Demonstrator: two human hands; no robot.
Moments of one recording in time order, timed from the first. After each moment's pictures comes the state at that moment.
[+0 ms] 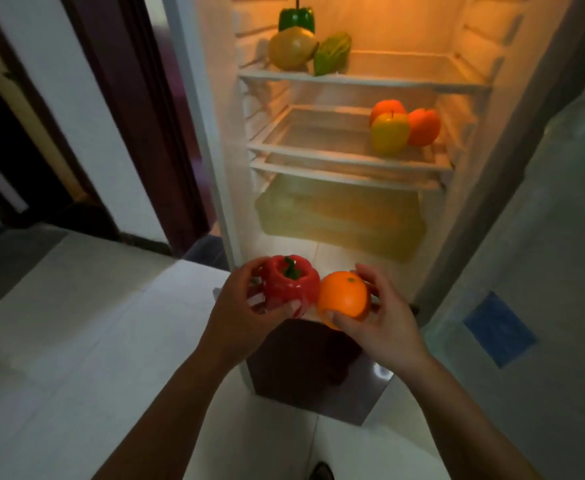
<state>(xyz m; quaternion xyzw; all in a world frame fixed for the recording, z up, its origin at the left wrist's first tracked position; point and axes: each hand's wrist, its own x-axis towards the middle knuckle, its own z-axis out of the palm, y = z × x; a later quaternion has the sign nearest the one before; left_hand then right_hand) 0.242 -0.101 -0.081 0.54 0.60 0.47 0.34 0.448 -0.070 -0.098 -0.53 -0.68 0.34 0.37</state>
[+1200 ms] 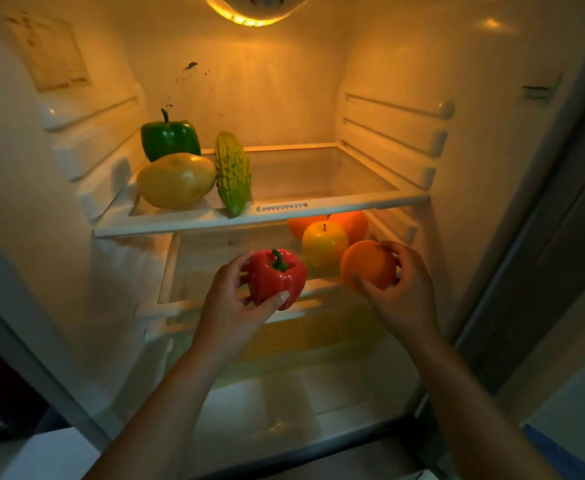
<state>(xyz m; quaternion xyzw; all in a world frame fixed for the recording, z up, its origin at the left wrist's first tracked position) 0.241 0.229 -0.025 0.67 0.41 0.47 0.40 0.468 0.165 -0.013 -0.66 -0.51 0.03 0.56</state>
